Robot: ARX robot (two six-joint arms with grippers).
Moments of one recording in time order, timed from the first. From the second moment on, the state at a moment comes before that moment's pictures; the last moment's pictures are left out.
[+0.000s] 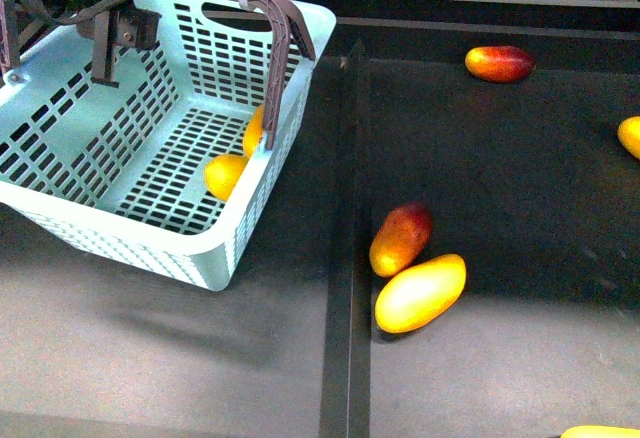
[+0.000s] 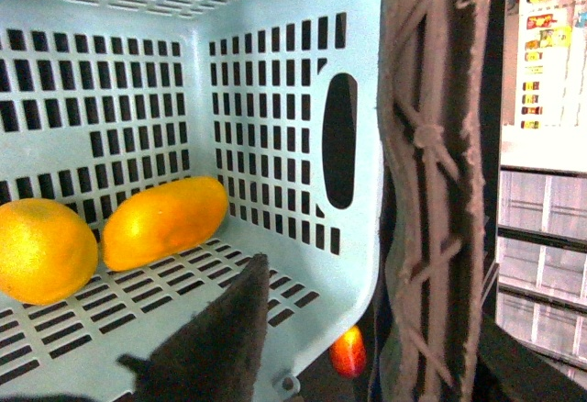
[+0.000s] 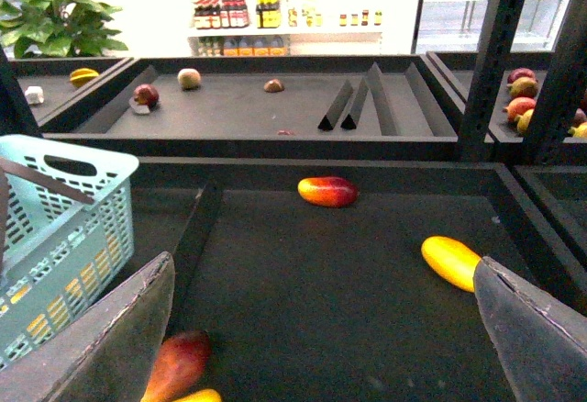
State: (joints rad) left arm -0.24 2.05 1.24 0.22 -0.21 -1.49; right arm 0.00 0.00 0.02 0.00 0.00 0.00
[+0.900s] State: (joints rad) left arm -0.16 1.18 0.26 0.92 -0.15 -0.04; right arm 0.00 0.00 0.02 0.00 0.00 0.00
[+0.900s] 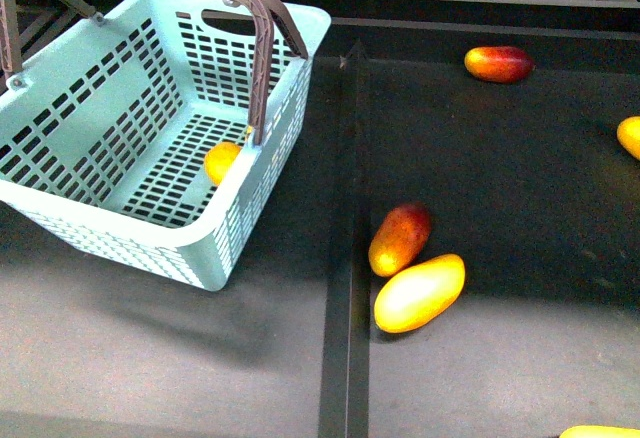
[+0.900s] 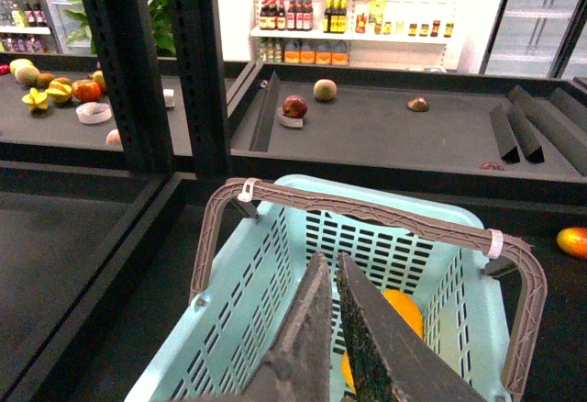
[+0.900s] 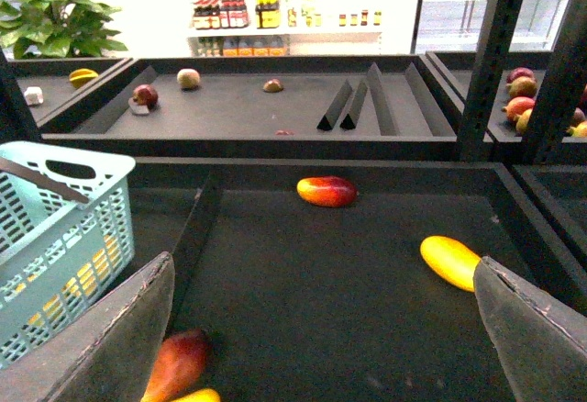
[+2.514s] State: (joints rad) left arm 0.00 0.20 0.02 0.20 0.00 -0.01; right arm 0.00 0.00 0.02 0.00 0.00 0.00
